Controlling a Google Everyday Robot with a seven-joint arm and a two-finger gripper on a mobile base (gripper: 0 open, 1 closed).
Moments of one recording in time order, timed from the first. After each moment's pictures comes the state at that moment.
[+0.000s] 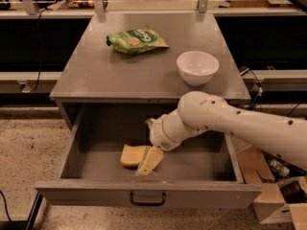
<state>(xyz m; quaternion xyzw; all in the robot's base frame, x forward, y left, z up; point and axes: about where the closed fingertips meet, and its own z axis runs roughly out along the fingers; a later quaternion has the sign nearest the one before) 0.504 0.034 0.668 -0.63 0.70 0.19 0.27</state>
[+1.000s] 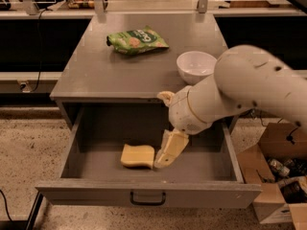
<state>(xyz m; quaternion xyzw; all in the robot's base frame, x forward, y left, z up) 0.462 -0.011 0.814 -0.67 0.67 0.13 0.30</state>
